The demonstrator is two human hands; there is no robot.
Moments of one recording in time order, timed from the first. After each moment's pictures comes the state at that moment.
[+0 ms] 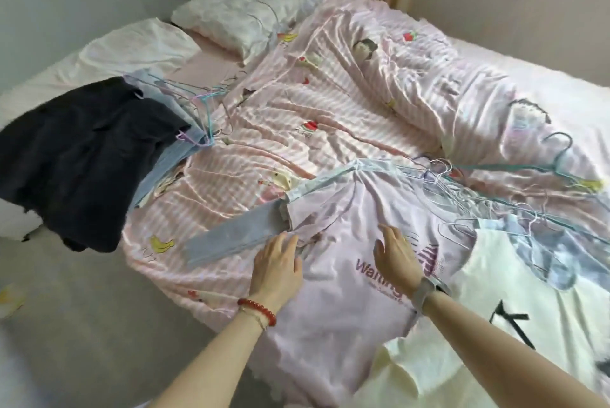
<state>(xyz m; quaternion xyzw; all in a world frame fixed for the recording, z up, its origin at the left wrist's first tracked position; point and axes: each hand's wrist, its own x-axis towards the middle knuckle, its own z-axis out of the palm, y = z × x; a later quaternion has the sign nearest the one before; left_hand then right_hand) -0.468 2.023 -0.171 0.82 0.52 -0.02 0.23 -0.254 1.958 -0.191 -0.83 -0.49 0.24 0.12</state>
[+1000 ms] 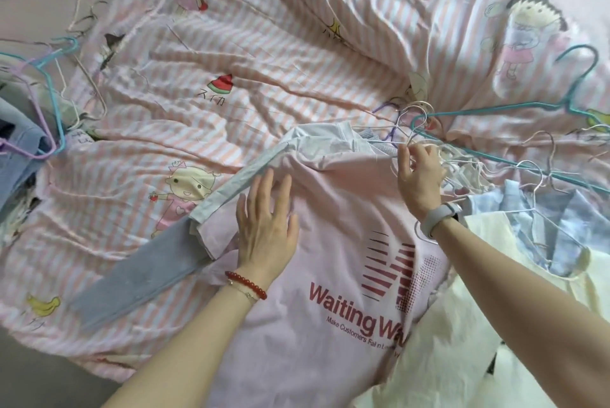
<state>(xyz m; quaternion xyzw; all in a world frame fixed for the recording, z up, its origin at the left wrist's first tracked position) -0.291 2.116 -0.275 0.89 0.42 0.08 0.17 -0.054 2.054 -0.291 -0.91 -0.26 0.13 0.30</state>
